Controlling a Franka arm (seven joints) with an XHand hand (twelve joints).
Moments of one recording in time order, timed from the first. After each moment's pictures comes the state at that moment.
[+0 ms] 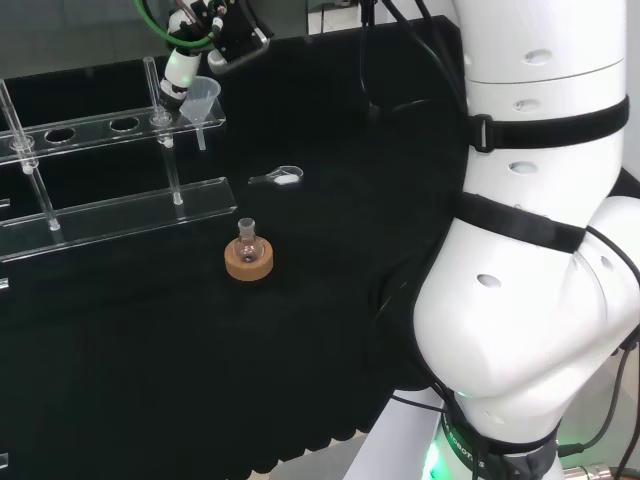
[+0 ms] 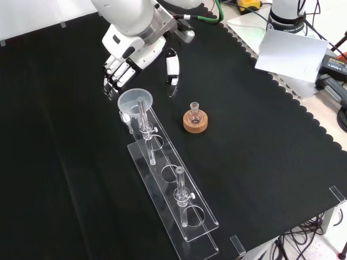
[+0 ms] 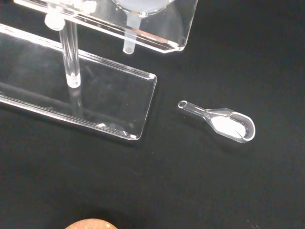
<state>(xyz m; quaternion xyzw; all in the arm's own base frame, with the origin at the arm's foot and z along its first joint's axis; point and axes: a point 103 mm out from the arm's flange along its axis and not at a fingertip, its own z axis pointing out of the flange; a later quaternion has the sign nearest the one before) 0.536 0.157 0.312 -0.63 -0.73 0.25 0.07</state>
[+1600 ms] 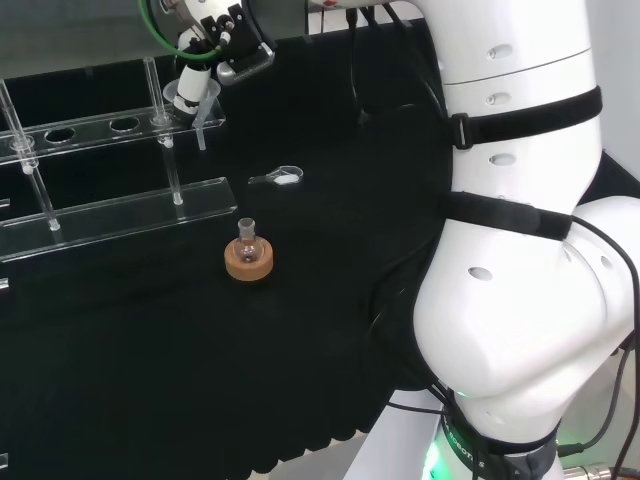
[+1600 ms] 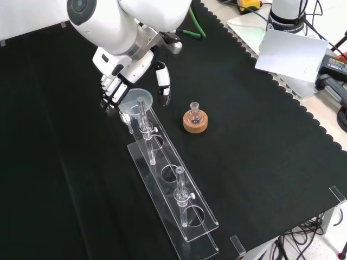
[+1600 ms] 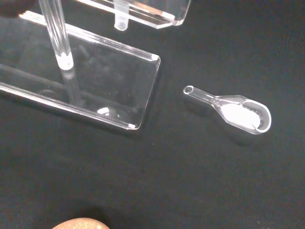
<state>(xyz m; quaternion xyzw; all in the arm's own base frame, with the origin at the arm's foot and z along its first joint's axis) 0.560 0.144 0.275 -0.61 -0.73 0.27 0.11</state>
